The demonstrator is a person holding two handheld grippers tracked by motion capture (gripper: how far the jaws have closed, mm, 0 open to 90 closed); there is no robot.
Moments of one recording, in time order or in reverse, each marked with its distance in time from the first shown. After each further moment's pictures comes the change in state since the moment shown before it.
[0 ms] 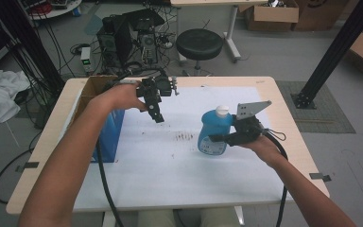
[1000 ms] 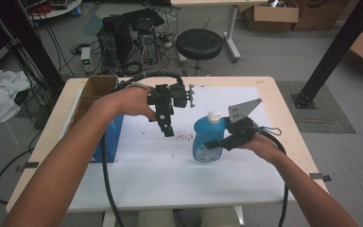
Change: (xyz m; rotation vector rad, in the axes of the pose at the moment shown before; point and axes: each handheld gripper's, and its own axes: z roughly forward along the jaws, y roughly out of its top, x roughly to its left) left arm -0.052 0.034 -0.026 0.031 -0.123 0.115; right arm 0.007 0.015 0.015 0.046 0.185 -0.084
